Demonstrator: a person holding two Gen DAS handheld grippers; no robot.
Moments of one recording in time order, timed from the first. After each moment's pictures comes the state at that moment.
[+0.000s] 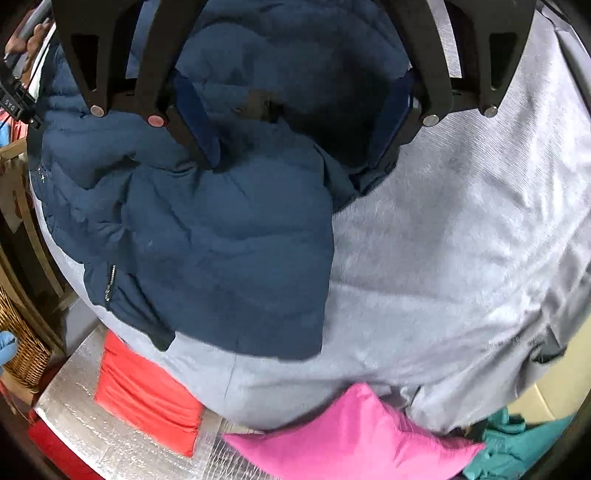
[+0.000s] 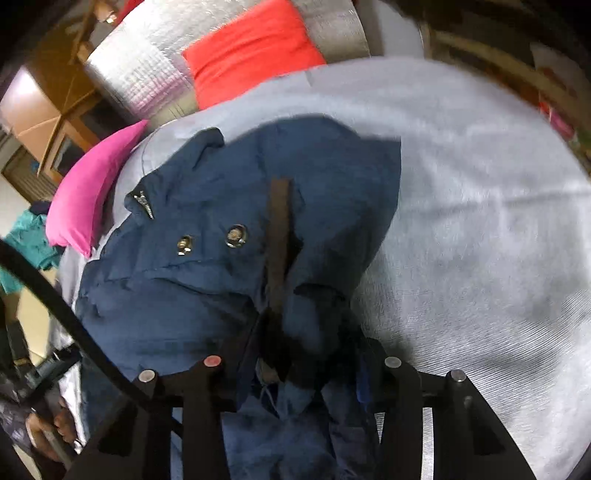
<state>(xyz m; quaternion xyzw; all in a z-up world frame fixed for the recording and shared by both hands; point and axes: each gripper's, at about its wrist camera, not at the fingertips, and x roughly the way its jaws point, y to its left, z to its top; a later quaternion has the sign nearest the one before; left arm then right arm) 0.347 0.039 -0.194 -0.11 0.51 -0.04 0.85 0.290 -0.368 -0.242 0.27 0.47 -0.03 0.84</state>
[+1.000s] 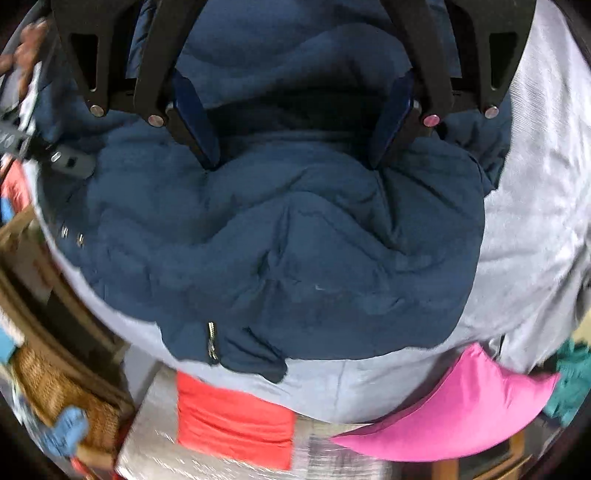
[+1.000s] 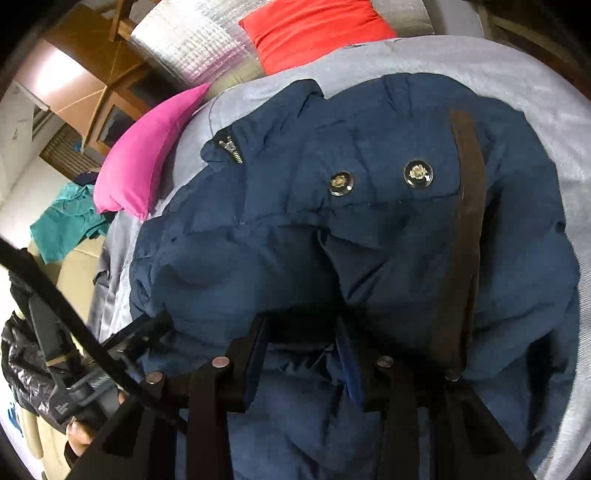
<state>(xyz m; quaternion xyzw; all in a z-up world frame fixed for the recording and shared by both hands) 0.338 -0.064 -0.194 0.00 0.48 -0.13 0.87 0.311 -0.281 -0.238 0.28 0.48 0.08 0.83</state>
